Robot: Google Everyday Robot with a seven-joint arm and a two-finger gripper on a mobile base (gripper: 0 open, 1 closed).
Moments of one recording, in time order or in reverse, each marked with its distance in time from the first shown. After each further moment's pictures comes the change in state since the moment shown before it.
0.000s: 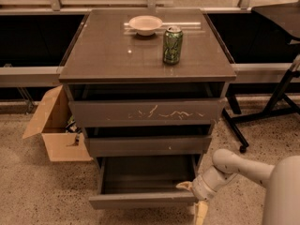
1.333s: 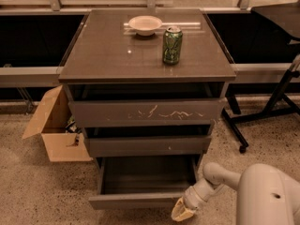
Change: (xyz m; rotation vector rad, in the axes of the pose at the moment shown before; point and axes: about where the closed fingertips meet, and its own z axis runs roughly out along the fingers) arm 0.044 -0.024 0.090 -0.098 -0.107 0.020
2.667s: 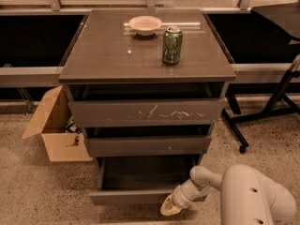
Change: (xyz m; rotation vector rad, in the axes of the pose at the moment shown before) arm 0.018 -0.078 0.059 0.123 0.035 -0.038
